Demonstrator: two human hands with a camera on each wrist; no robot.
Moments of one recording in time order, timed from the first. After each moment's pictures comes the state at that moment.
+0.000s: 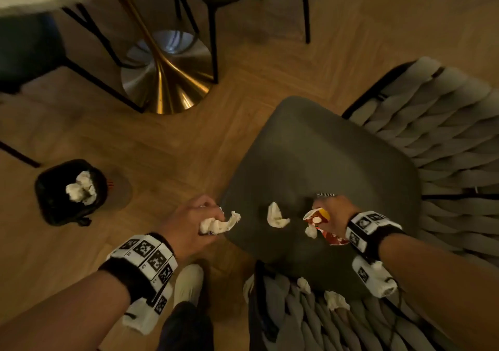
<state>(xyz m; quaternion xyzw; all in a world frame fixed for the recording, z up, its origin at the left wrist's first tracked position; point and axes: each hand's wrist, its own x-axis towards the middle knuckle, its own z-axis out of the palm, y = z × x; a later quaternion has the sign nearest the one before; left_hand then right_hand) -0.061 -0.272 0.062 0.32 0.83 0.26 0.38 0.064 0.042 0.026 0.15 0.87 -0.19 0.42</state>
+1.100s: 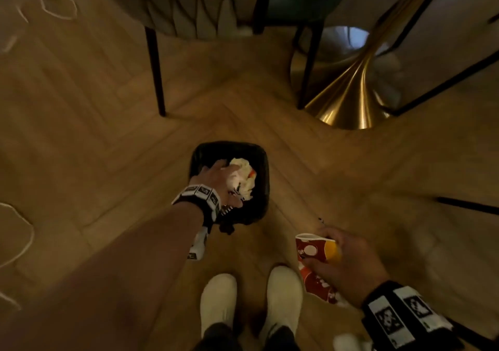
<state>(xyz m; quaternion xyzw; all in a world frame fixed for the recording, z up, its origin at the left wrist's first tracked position) -0.345 -0.726 -0.246 0.07 0.90 0.10 0.42 -0.212 -0.472 -0.099 0.15 0.86 -0.32 0.36</state>
